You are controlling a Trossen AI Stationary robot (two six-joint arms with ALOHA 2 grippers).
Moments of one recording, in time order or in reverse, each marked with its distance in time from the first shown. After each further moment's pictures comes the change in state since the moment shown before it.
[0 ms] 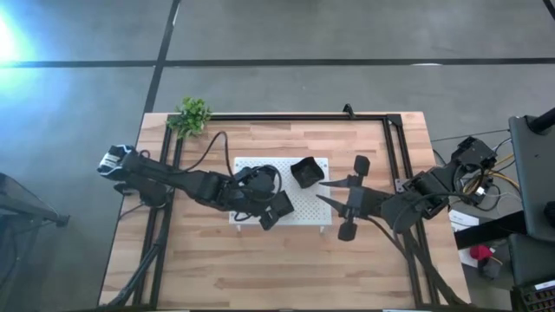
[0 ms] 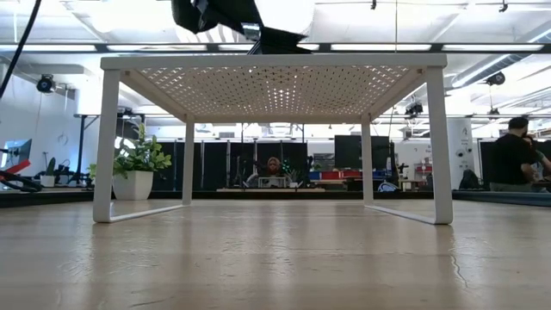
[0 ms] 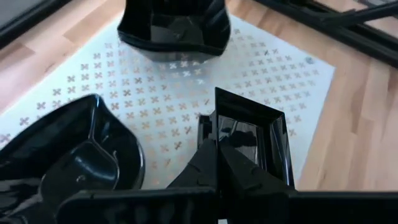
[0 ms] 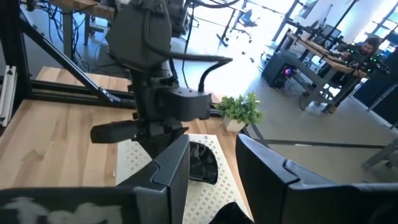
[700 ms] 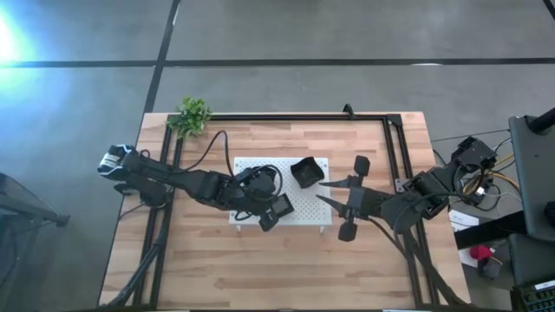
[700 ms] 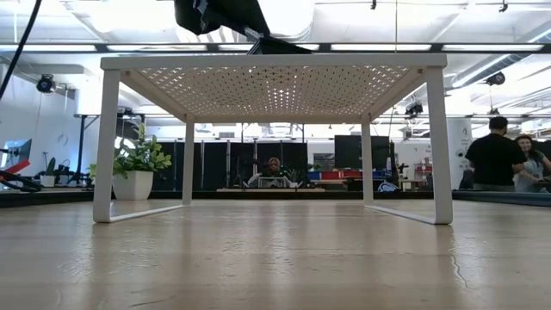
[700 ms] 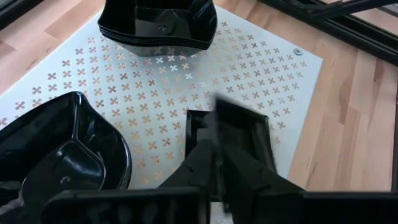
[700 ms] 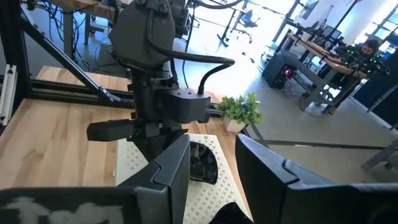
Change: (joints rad) left arm 0.013 0.000 -0.006 0.015 0.055 0.024; right arm 0.000 0.000 0.000 0.000 0.000 -0.004
